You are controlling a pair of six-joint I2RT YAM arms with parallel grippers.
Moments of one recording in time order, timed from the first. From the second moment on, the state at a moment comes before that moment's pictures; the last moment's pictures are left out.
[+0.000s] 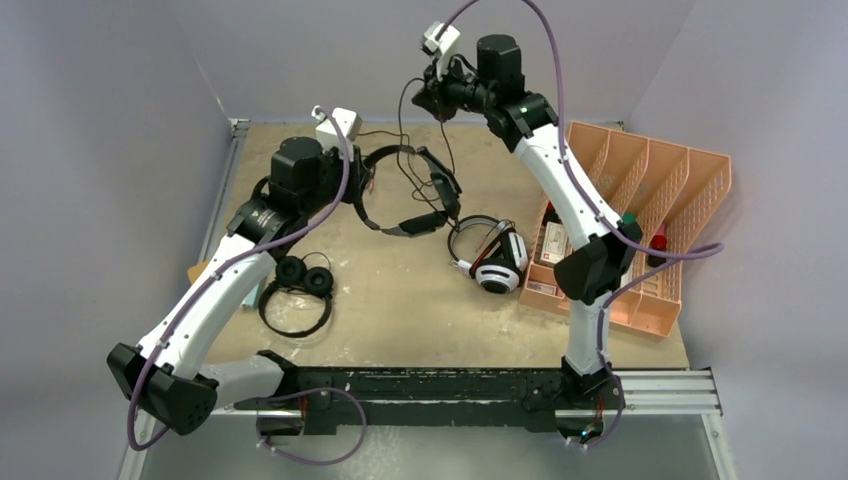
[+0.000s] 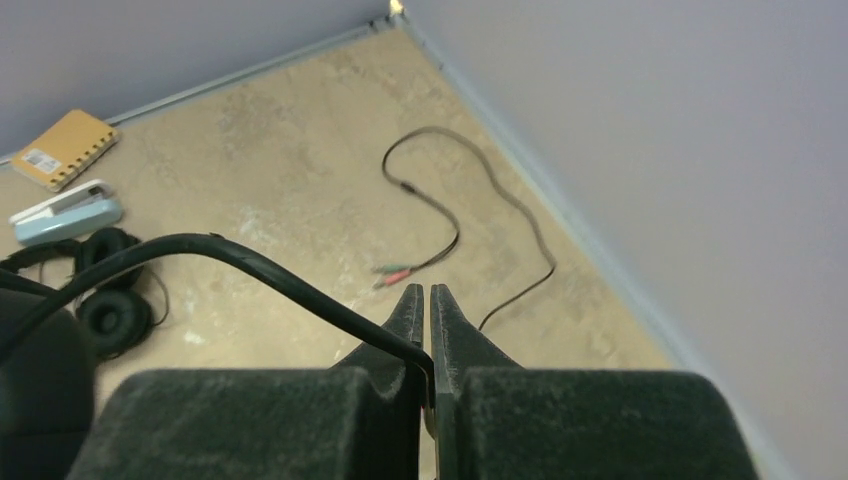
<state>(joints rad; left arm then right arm) -0.49 1.20 1.28 -0.42 -0.01 -0.13 0.48 2.01 2.32 -0.55 -0.45 -0.25</state>
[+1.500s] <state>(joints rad) -0.49 1.25 1.65 -0.41 -0.27 -0.67 0.38 1.97 1.54 0.37 -0.70 0.51</state>
